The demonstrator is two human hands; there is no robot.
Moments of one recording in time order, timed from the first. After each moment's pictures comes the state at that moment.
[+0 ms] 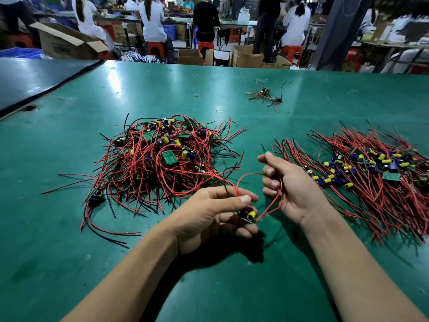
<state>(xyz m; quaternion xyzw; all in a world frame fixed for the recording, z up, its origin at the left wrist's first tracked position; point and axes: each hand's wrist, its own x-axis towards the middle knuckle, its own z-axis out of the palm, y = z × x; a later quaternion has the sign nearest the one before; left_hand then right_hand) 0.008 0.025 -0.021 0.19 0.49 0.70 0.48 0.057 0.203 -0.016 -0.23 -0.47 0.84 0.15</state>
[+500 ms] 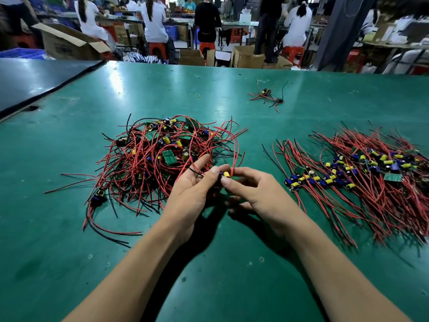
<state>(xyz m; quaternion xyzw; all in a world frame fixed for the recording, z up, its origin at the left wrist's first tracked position) -0.012 0.033 -0.030 0.11 0.51 0.81 0.27 0.059 0.162 -0.024 -0.14 -0.67 0.73 0.06</state>
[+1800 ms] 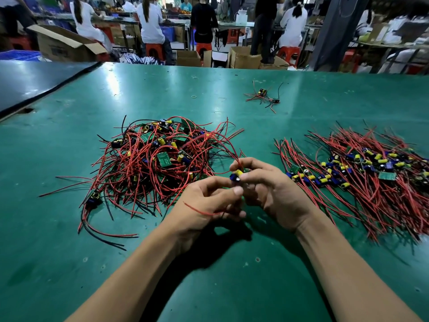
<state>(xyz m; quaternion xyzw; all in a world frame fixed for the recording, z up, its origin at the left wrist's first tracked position) -0.001 0.034 -0.036 0.19 0.52 0.75 0.36 0.065 0.183 -0.011 -0.08 -0.57 0.82 0.03</state>
